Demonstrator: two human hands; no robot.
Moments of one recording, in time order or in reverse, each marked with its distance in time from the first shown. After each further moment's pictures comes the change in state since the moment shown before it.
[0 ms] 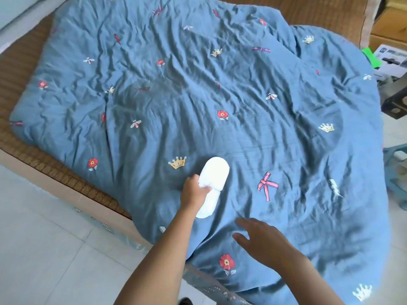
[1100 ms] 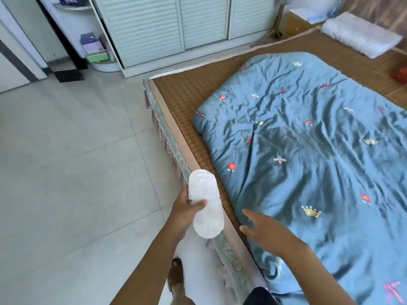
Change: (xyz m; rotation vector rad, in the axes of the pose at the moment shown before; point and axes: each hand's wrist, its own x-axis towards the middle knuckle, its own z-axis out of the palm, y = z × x) left_hand -0.191 -0.229 -0.309 -1.065 0.348 -0.208; right_hand -0.004 -0.327 0.042 -0.368 -0.121 -0.439
